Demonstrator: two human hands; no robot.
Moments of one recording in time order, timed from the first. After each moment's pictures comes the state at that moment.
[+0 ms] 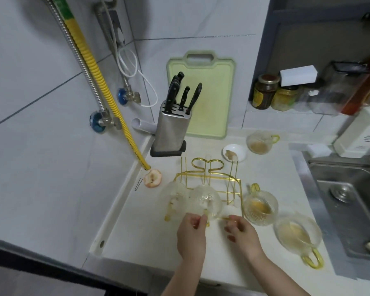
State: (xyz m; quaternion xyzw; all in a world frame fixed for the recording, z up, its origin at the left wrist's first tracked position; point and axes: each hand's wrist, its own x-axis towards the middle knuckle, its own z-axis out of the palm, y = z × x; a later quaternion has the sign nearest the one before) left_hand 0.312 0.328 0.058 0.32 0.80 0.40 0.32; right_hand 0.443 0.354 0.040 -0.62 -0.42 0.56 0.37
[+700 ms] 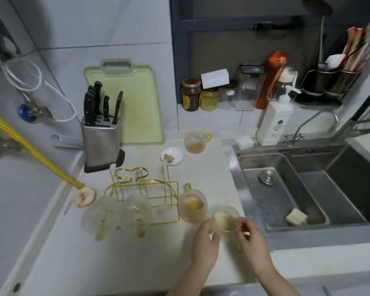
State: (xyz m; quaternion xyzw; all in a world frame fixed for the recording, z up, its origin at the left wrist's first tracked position) left_hand 0.499 0.339 0.029 0.51 0.64 0.30 0.50; right_hand 0.628 0.327 0.046 -0.71 -0.48 0.33 0.39
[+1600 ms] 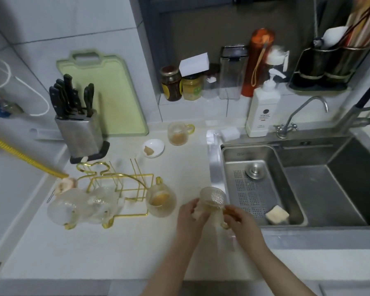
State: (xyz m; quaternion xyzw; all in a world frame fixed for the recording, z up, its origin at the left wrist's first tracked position) left_hand 0.596 0.372 0.039 0.49 0.68 0.37 0.42; right_hand 0.751 0.363 0.042 -0.65 -0.51 0.45 0.35
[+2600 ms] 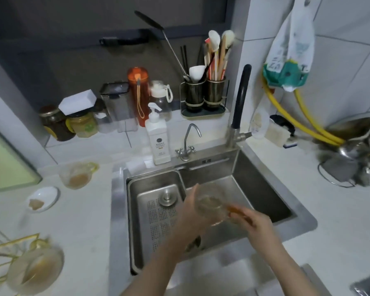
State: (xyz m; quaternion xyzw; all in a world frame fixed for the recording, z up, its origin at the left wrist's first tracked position) left_hand 0.891 0.445 0.073 0.67 0.44 0.30 0.52; right_hand 1.048 0.345 0.105 -0.67 -0.54 0.32 0.41
